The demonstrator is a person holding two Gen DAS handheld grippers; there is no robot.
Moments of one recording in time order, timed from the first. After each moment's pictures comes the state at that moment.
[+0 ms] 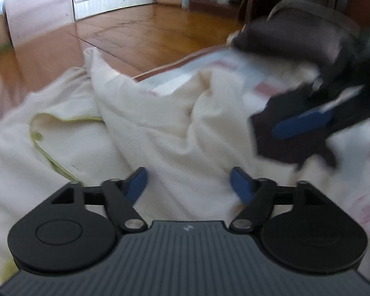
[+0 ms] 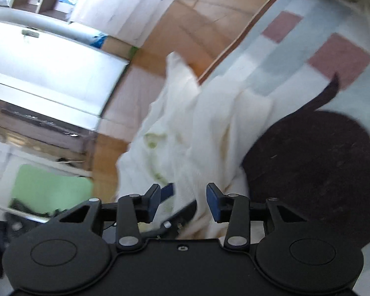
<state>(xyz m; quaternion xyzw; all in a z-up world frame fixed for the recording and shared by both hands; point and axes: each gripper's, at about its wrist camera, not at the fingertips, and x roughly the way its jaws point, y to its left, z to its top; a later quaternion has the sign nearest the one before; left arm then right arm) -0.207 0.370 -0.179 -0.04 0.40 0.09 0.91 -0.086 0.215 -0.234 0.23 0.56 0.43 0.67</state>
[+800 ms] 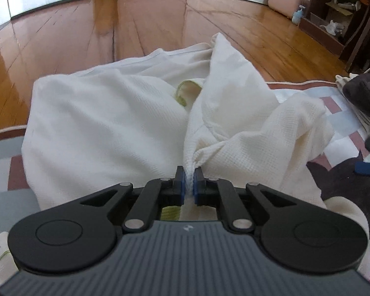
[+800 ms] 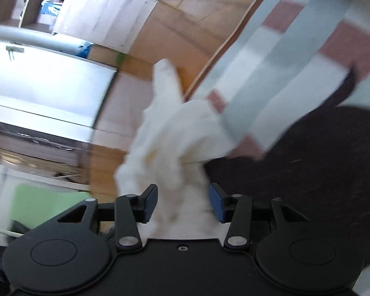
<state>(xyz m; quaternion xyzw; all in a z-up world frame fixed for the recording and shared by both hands) -0.293 0.496 -0.153 -0.21 0.39 0.27 0.85 -0.074 0.242 -0.237 0.28 0.58 0.41 0.65</state>
